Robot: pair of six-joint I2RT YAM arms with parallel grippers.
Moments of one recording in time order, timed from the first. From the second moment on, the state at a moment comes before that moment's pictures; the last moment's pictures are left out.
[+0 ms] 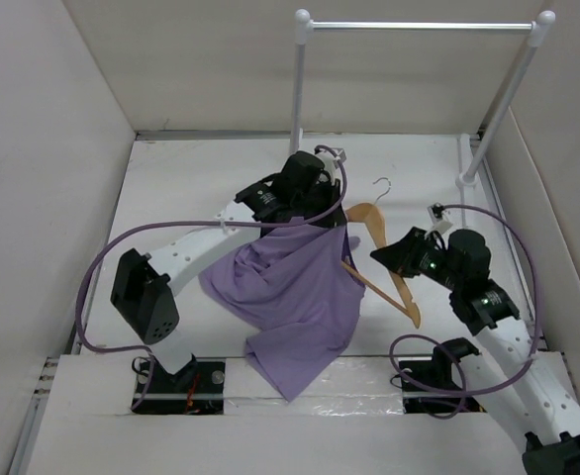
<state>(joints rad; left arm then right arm) -0.82 1.66 1.51 -0.48 0.20 -0.50 0.29 0.64 0.61 -0.31 -0.43 0.71</state>
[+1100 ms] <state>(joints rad) -0.84 1.51 1.90 -0.79 -0.02 -0.54 0.75 1.01 0.69 0.74 0.22 0.50</state>
